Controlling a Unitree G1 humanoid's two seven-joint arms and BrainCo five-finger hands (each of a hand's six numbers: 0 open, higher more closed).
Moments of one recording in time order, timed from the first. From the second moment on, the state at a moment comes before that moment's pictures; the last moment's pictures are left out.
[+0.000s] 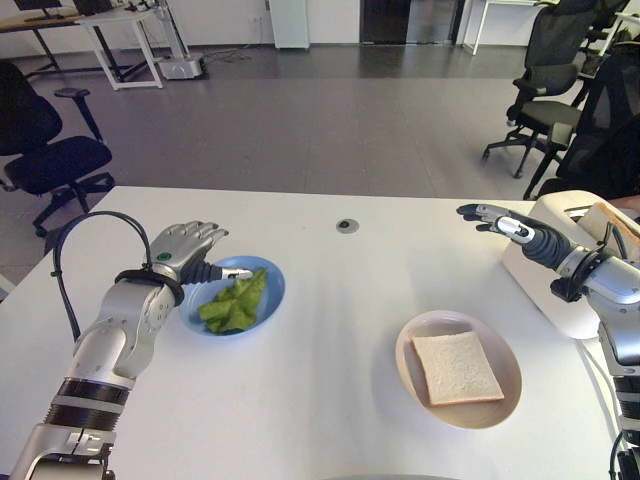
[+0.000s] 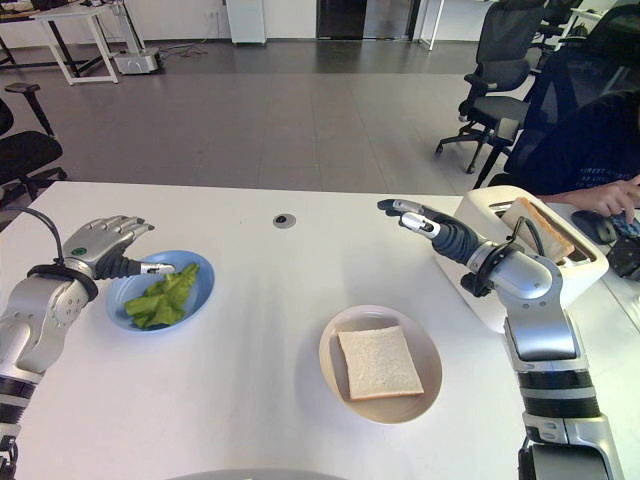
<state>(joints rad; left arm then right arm) -0.21 0.83 -0.10 0.09 0.93 0.02 -0.27 -0.29 -0.72 -0.07 -0.07 0.07 0.05 0.65</state>
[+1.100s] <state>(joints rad) -0.32 0.67 -0.21 -0.04 0.77 -0.07 -0.12 -0.27 -0.71 -0.08 -0.04 0.02 0.04 0.62</state>
